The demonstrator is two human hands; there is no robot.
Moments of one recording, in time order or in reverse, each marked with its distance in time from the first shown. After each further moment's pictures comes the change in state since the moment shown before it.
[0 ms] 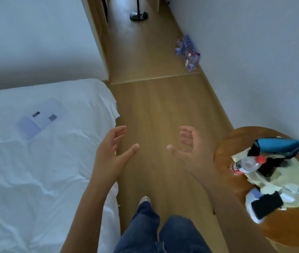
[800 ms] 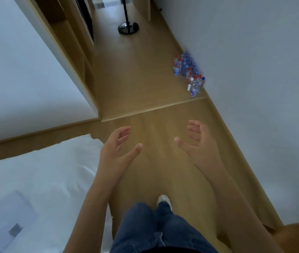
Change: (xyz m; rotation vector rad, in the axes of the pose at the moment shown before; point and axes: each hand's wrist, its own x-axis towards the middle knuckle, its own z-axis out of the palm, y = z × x) left_hand 0.570 0.044 0.084 -0.008 -0.105 0.002; right_hand 0.555 -0.118 -0.015 0.045 0.106 0.054
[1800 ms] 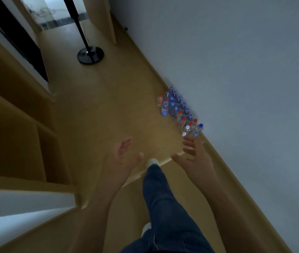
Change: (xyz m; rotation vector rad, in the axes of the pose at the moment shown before) left_hand 0.736 0.038 0.051 -0.035 -0.286 -0.114; right_hand 0.657 -0.141 0.091 0.042 0.156 0.168
